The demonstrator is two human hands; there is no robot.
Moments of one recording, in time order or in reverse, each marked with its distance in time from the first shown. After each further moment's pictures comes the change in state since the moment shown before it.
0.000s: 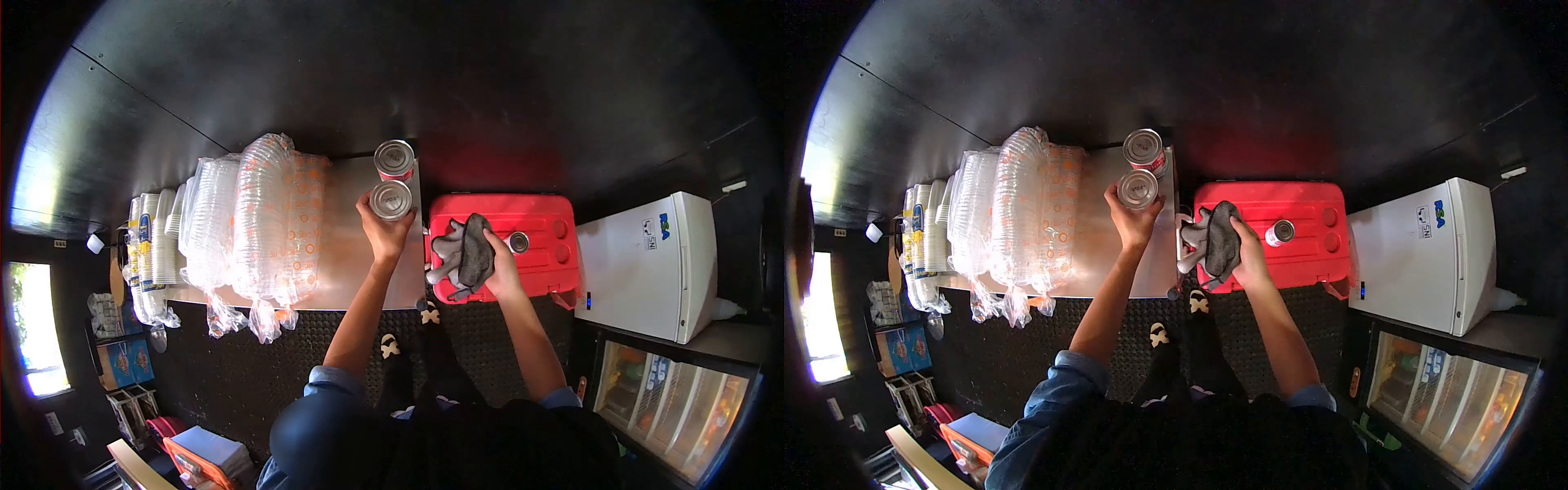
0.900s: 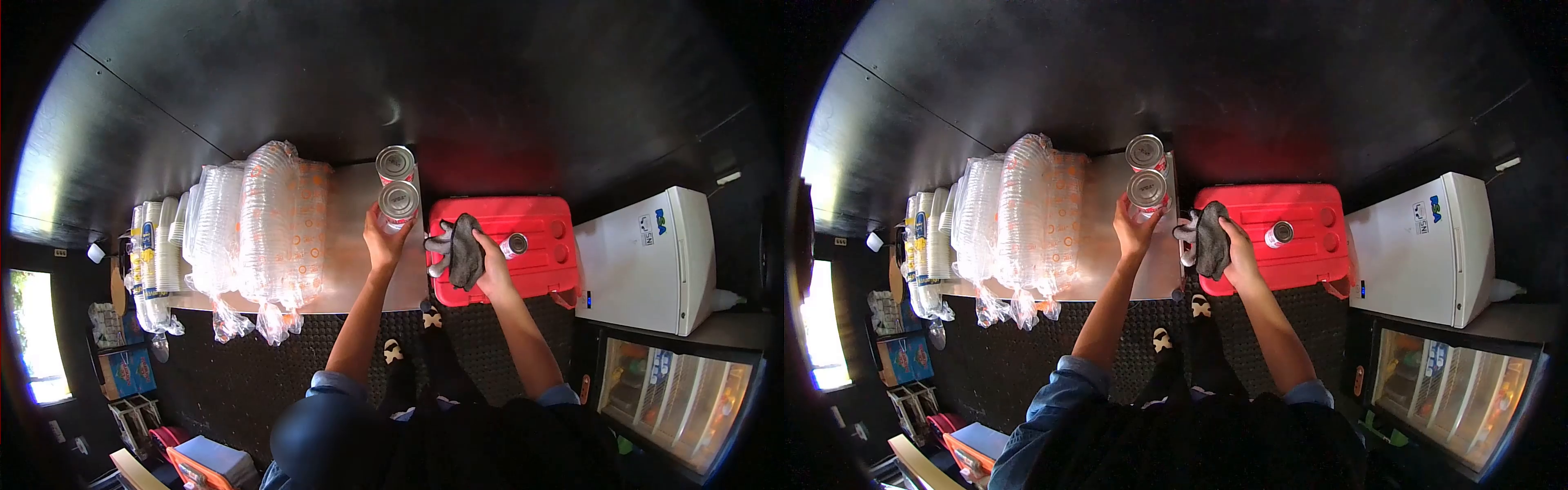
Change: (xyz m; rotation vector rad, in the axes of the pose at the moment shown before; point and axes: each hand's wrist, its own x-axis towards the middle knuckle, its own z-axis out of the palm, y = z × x) left_hand -0.003 -0.031 -0.011 0.001 -0.154 0.093; right_hand -0.003 0.011 0.019 0.016 -0.102 -0.023
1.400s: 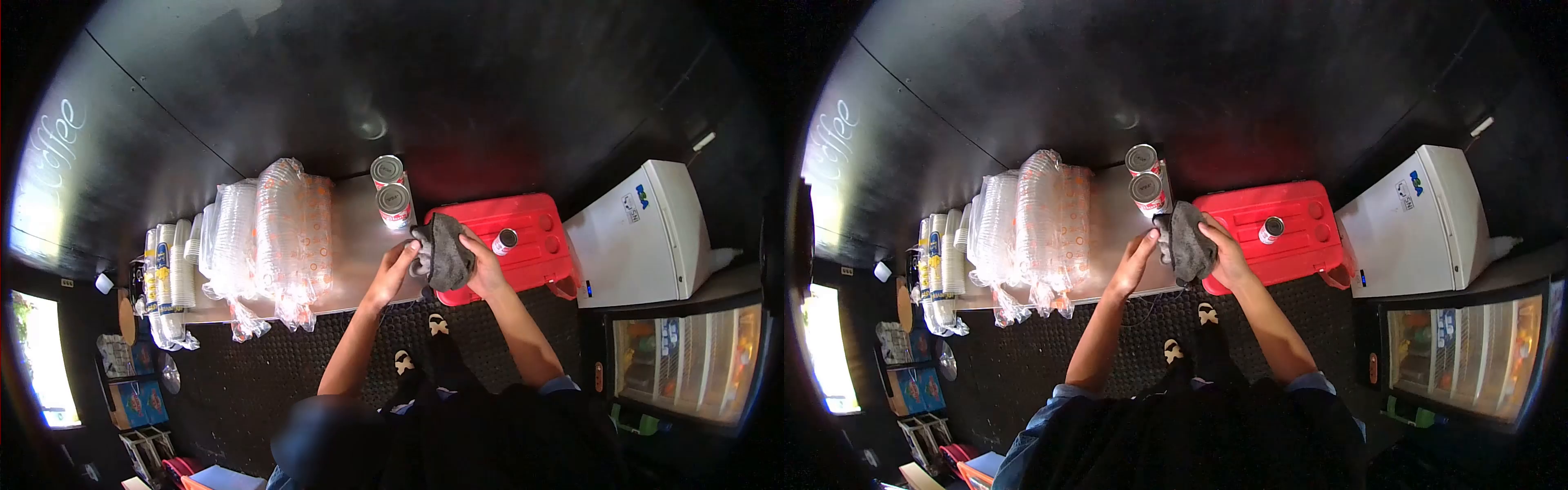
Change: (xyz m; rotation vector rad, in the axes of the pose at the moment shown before) left_hand -0.055 0.118 -0.071 -0.410 -0.494 -0.204; right_hand -0.093 -0.008 0.078 -0.070 -0.297 -0.138
